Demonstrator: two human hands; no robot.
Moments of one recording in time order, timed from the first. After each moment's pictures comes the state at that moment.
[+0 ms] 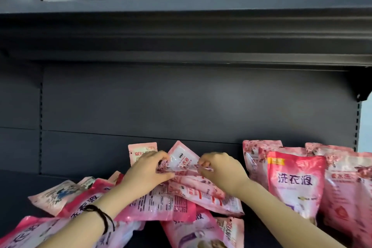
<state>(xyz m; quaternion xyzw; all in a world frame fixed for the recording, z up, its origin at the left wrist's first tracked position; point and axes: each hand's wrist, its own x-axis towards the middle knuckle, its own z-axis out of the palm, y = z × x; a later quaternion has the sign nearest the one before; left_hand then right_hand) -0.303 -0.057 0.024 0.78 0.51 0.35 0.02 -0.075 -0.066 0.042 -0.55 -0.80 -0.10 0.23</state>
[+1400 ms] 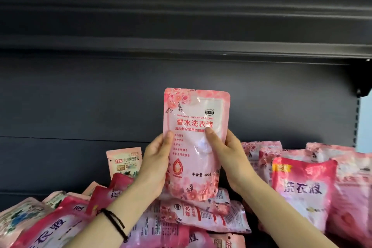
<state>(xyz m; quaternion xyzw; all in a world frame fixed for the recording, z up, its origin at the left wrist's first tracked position) -0.232 -0.028 0.058 0.51 0.27 0.64 0.51 -0.081 -0.046 0.072 -0.32 -0.57 0.38 0.66</state>
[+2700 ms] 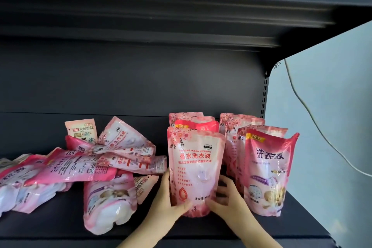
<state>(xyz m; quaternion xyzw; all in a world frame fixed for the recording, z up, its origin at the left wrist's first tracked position) -0.044 -0.194 -0.077 0.67 0.37 0.46 0.45 0.138 -0.223 -0.077 -0.55 -0.57 0.34 0.50</state>
